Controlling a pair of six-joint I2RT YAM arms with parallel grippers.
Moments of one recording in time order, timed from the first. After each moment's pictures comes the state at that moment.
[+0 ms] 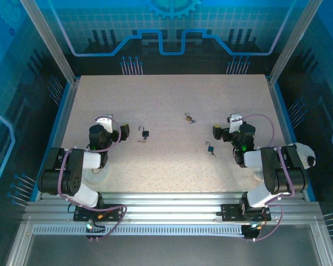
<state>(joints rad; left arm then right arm) 0.02 1.54 0.37 0.80 0.11 -0.11 0.03 1.55 0.39 0.79 -0.13 -0.07</state>
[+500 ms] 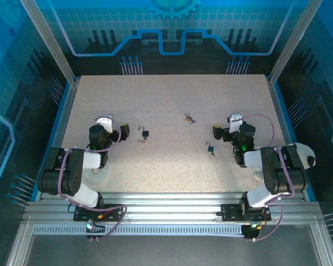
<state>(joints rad) 0.02 1.54 0.37 0.80 0.11 -0.11 0.03 1.55 0.39 0.79 -0.12 -0.07</state>
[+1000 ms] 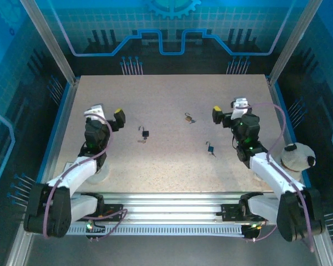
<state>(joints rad) -0.09 1.11 0.45 0.51 -0.17 -0.34 0.17 1.07 0.59 0.34 0.07 0.09</state>
